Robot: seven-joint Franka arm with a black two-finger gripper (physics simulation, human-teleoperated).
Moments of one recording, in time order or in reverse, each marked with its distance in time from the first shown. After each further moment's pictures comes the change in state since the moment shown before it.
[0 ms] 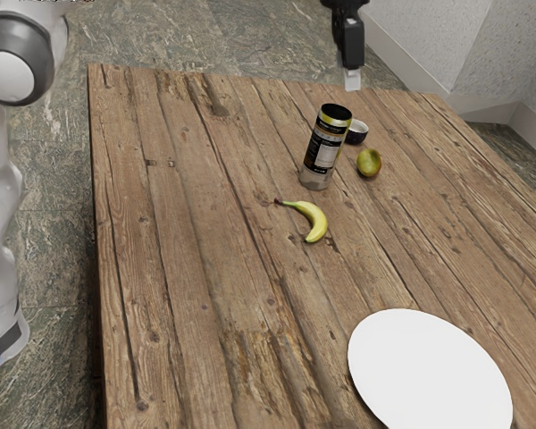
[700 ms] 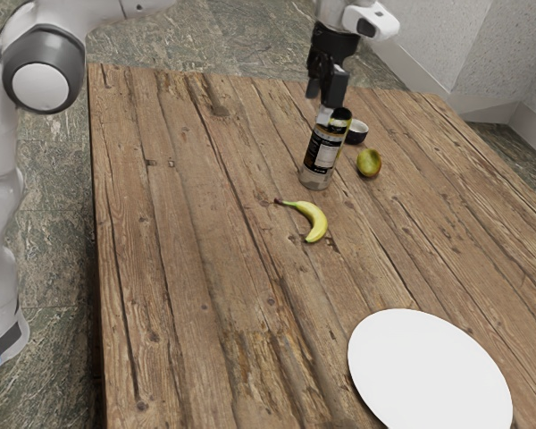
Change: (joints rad) arm 0.029 0.093 0.189 -0.065 0.051 -0.158 0.002
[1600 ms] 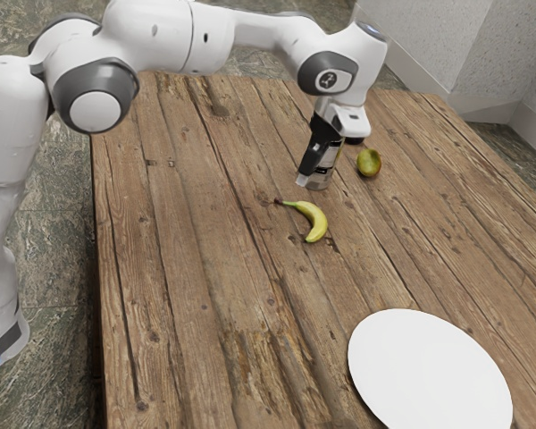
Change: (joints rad) arm 0.008 0.182 0.095 -0.312 -0.001 0.403 0.709
